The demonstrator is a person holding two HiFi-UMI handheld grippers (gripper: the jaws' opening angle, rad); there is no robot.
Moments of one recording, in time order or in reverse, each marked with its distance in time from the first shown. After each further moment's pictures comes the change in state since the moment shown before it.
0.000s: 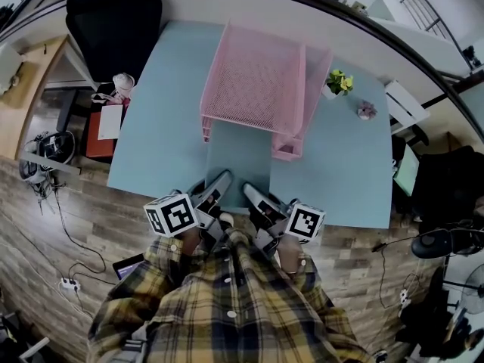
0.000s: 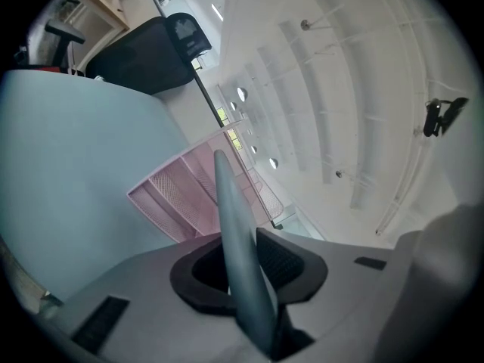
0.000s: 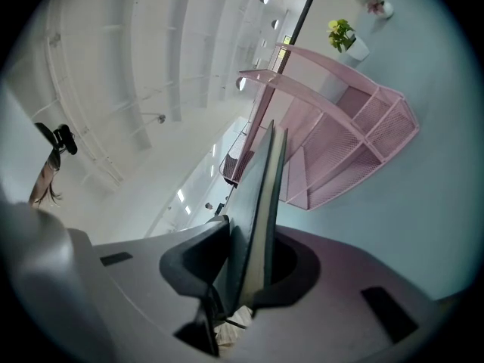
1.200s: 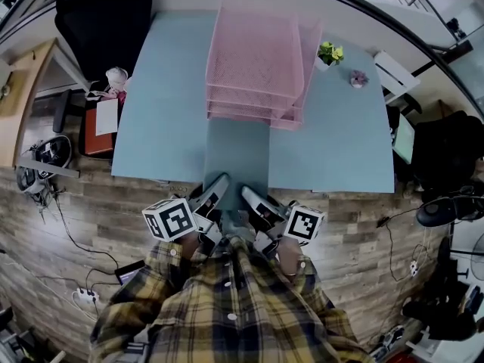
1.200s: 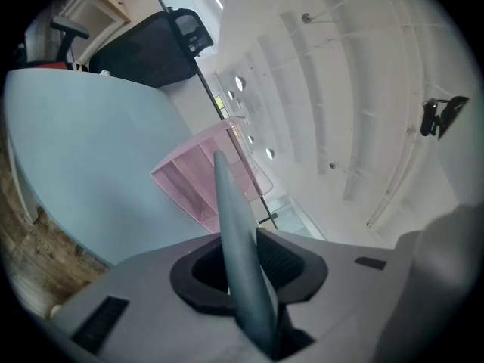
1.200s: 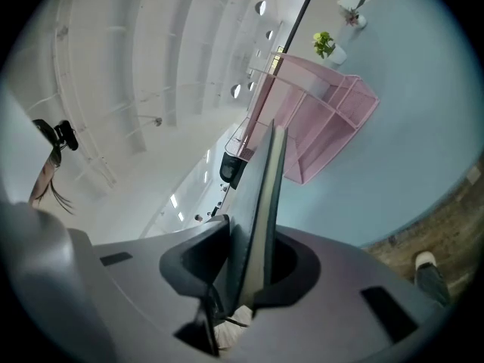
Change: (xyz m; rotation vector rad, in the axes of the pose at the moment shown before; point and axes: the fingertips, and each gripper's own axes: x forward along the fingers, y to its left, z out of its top) left arm -0.075 0.008 -0.047 -0.004 0.089 -0.028; right arm -0.027 0.014 -0.090 0.006 -0.060 -0.086
